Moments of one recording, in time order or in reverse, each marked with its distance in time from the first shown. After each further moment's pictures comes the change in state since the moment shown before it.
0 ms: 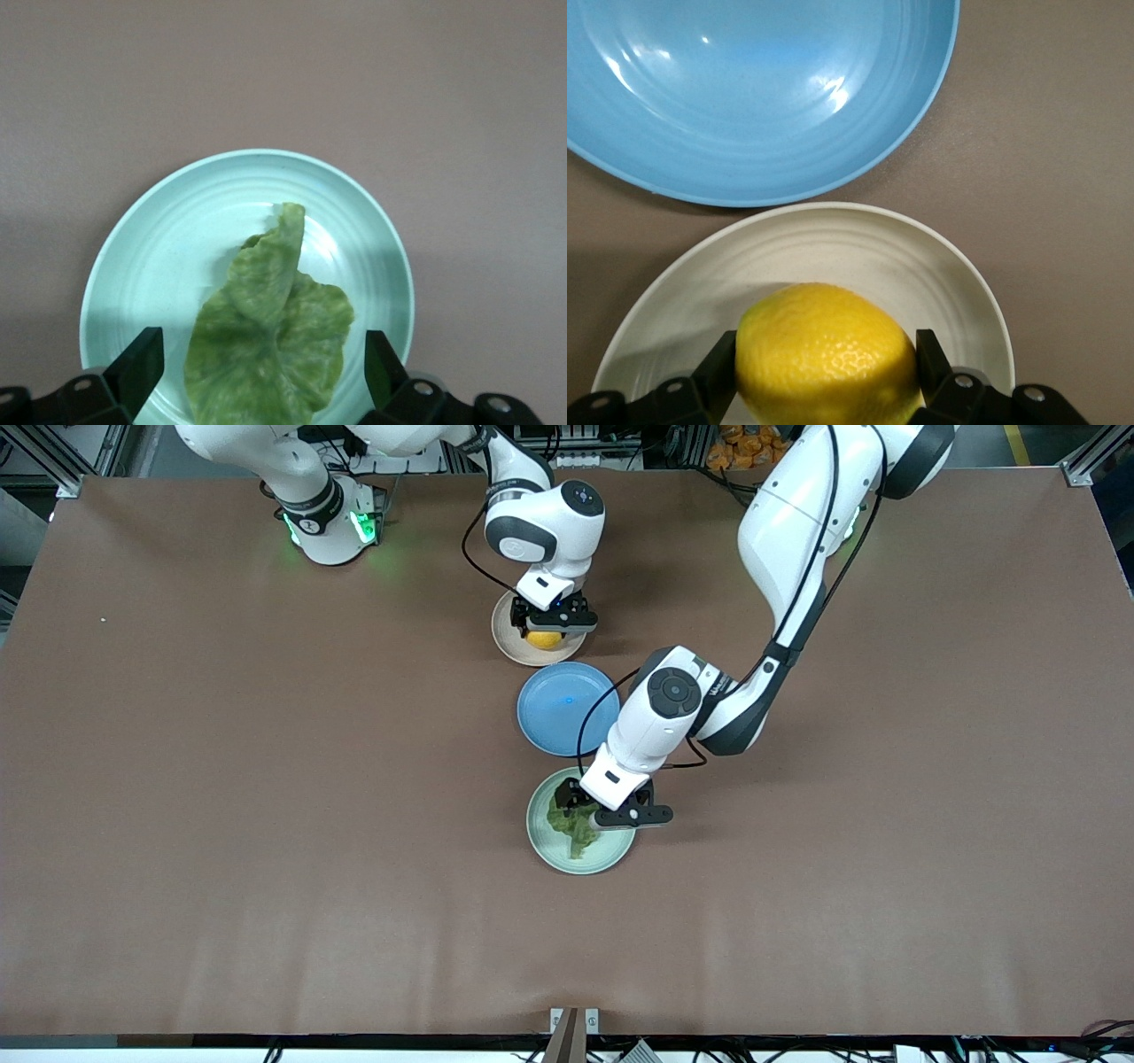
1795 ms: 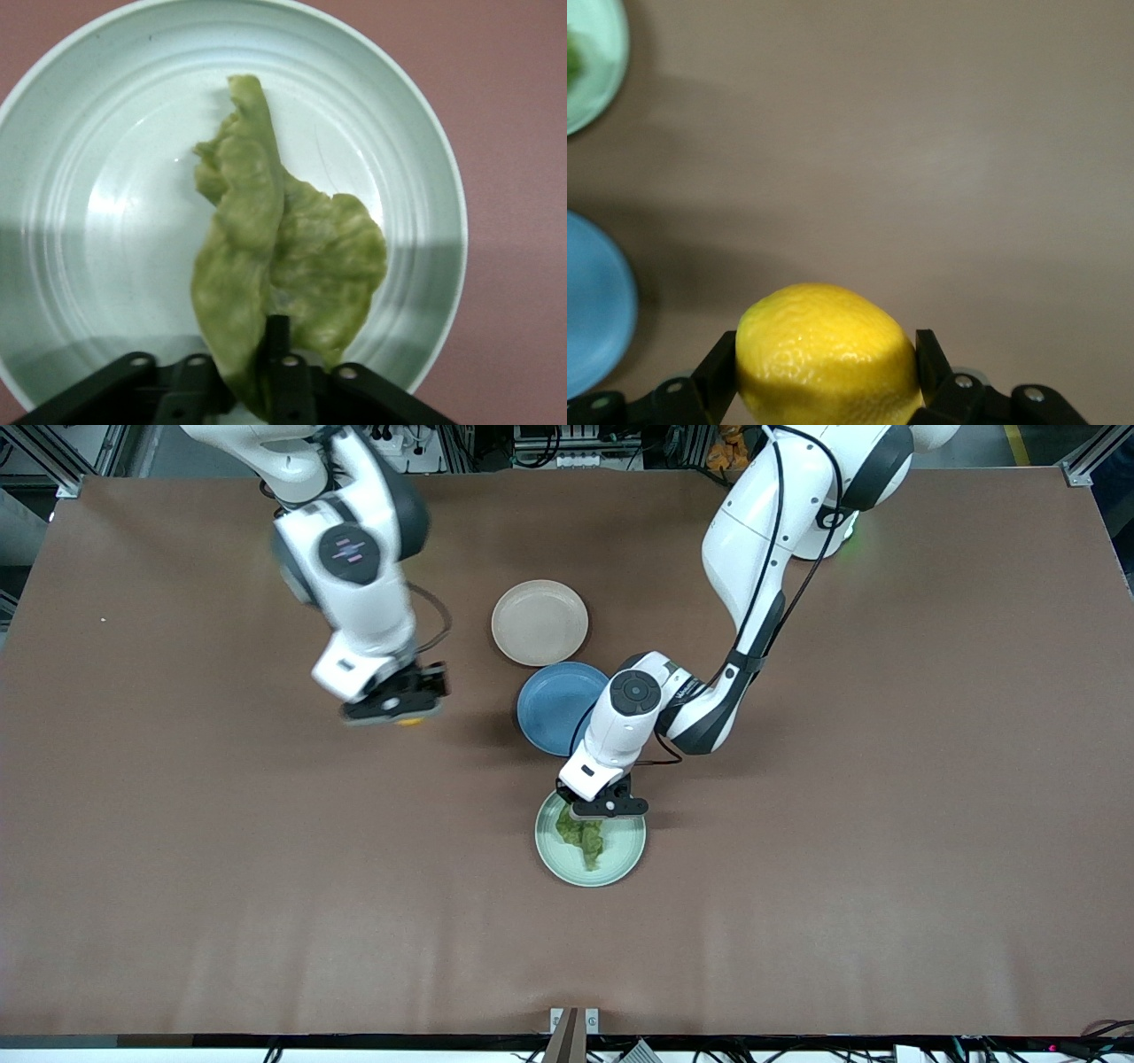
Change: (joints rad) left arm -0.133 0.089 0.109 0.018 0.032 0.025 -0.035; right arm -0.527 -0.373 -0.074 0.026 0.324 -0.123 -0.916
